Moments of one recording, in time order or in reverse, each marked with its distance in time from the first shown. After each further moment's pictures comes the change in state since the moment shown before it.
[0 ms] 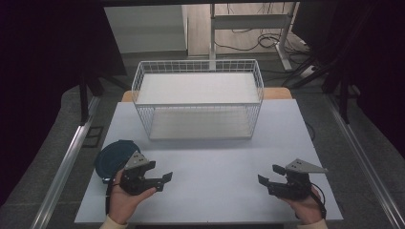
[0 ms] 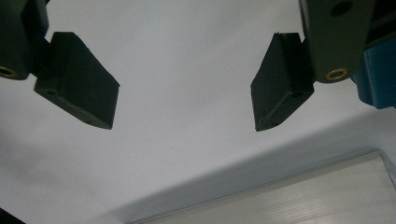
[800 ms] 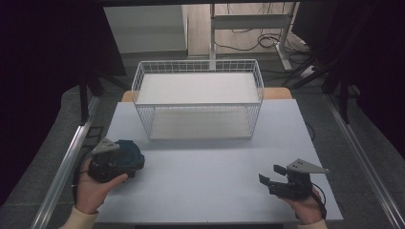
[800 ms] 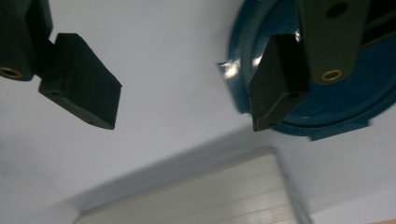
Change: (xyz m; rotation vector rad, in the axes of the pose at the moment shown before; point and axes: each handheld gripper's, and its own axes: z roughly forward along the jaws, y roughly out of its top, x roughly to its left) left arm 0.055 0.022 -0.055 0.028 0.132 -0.042; right arm -0.002 -0.002 -0.001 -0.007 -0.017 0.016
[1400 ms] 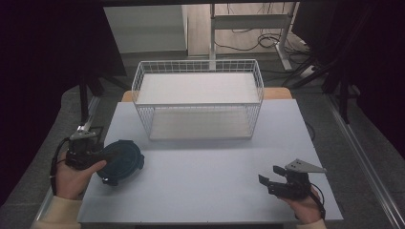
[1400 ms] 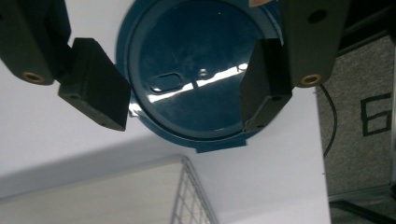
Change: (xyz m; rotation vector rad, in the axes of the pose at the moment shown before) left arm 0.065 0.002 -0.010 0.035 0.141 -0.105; right arm -0.001 -0.002 0.004 0.027 -0.012 0.009
